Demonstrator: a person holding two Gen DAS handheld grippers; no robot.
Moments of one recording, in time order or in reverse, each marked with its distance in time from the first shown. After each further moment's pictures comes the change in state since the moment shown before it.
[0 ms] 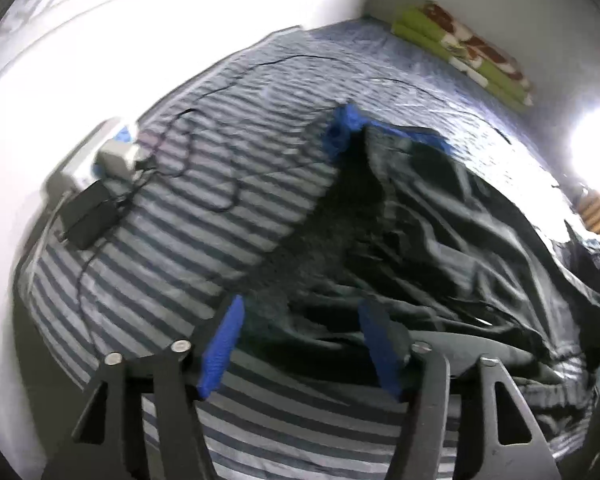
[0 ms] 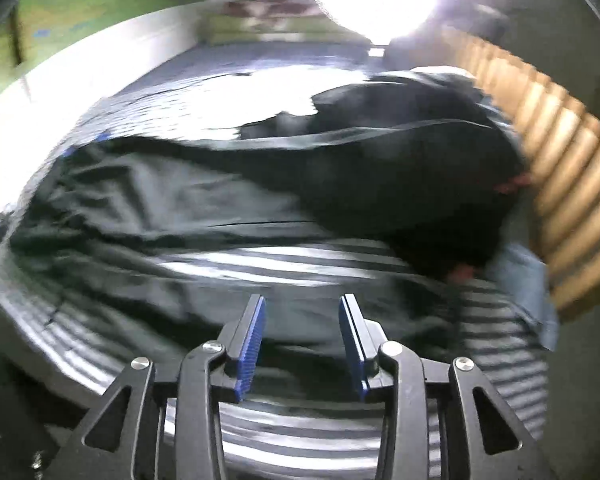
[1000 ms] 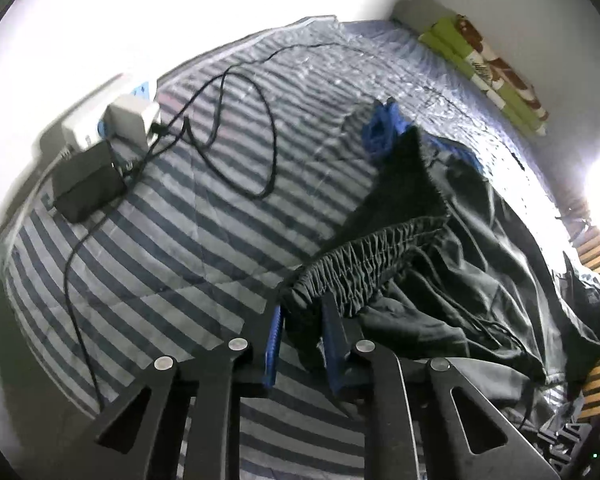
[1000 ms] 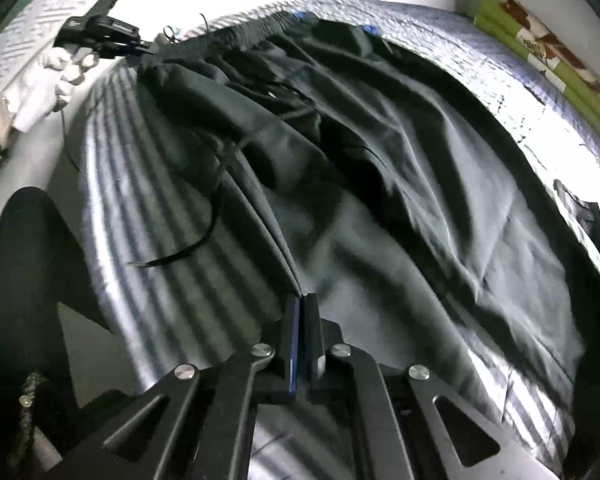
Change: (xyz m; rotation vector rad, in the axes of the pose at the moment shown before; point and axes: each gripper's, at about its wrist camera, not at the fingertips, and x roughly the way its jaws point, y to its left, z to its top) left arm 0.027 0.042 0.003 -0.103 0.024 -0.067; right arm 0.101 0.254 0.006 -0.641 0.160 0.372
